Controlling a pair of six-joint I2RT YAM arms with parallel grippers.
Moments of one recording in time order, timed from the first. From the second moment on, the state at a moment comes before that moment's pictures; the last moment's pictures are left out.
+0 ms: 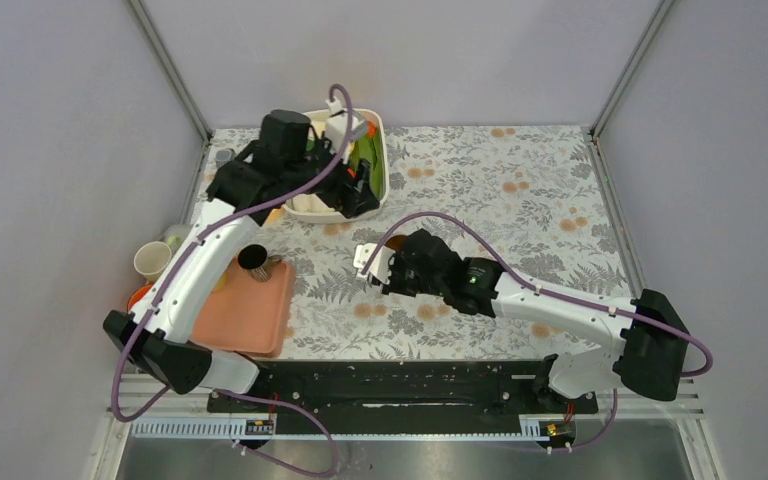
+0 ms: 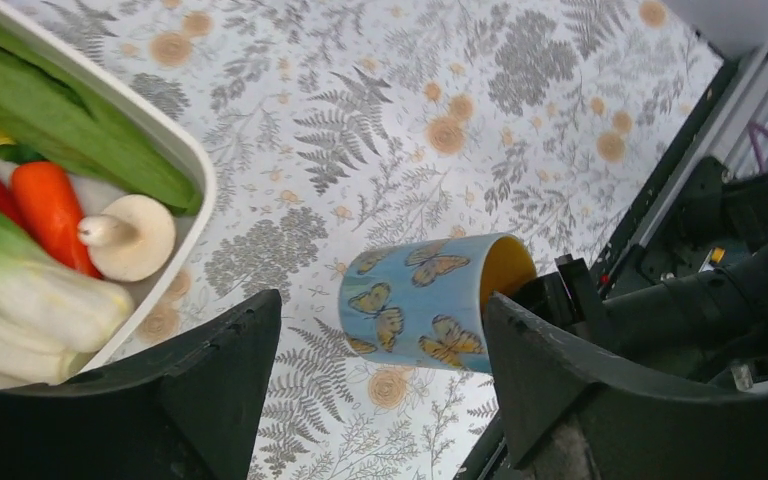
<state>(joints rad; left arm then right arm) -0.45 1.39 1.63 -0.82 0.47 0.03 1.04 1.34 0.99 -0.20 -0.01 -0.45</state>
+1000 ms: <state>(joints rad) -0.82 1.55 1.48 -0.81 -0.15 0.34 1.20 1.46 1.06 -0.35 0.29 -0.67</state>
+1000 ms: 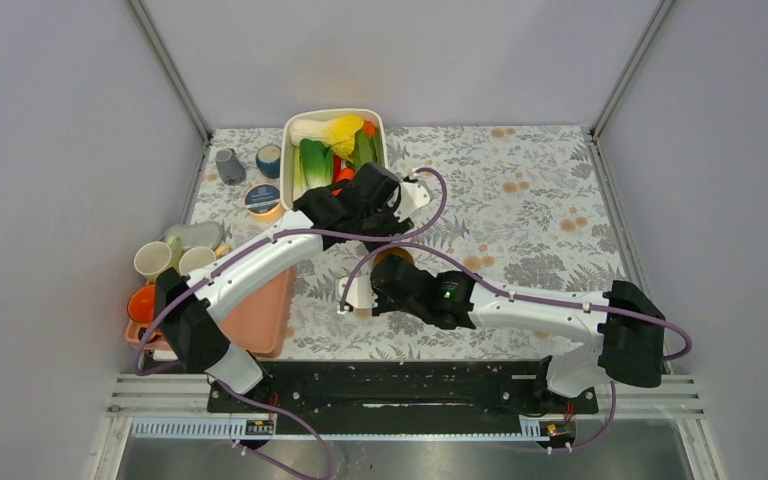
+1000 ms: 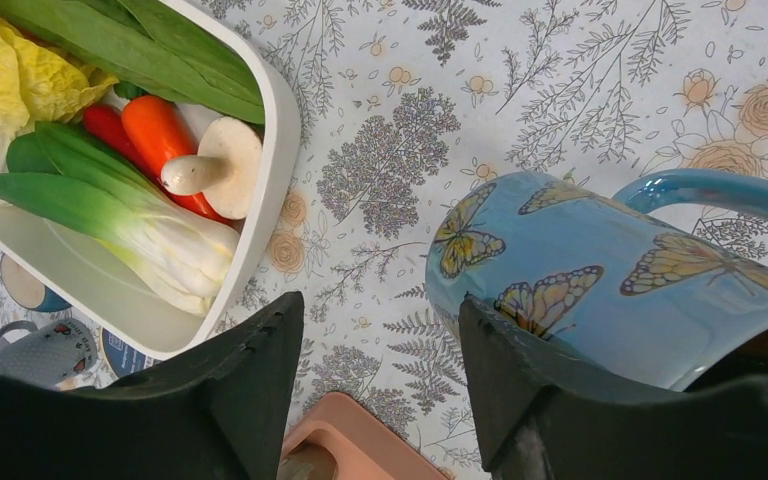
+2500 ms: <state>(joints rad) -0.93 1.46 1.69 -1.00 0.07 0.29 1.17 1.26 0.89 -0.08 0.30 -0.74</state>
